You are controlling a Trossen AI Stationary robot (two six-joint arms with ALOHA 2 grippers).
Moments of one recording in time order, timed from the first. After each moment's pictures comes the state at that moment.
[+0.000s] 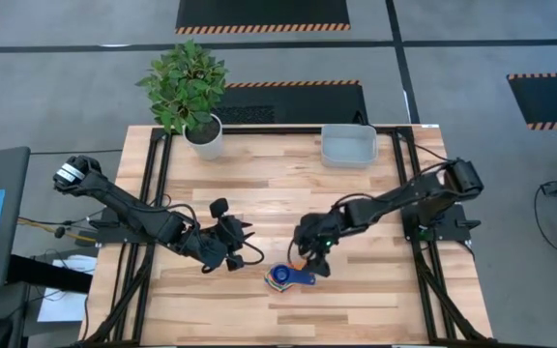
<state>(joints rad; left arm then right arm) -0.48 1.38 0.98 -0.41 -0.71 -0.43 0.22 1.69 1.02 -0.16 -0.32 0.42</state>
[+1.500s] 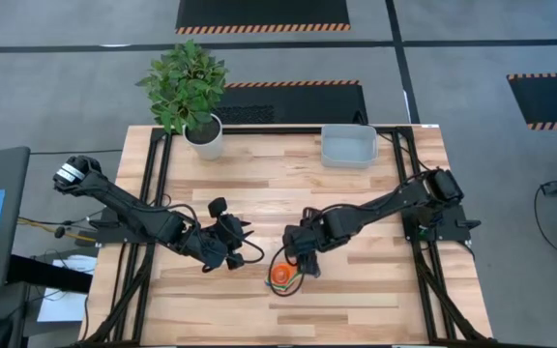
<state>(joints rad) -0.48 1.38 0.98 -0.44 -0.72 -0.48 0.28 1.86 1.44 -0.80 0.19 0.39</state>
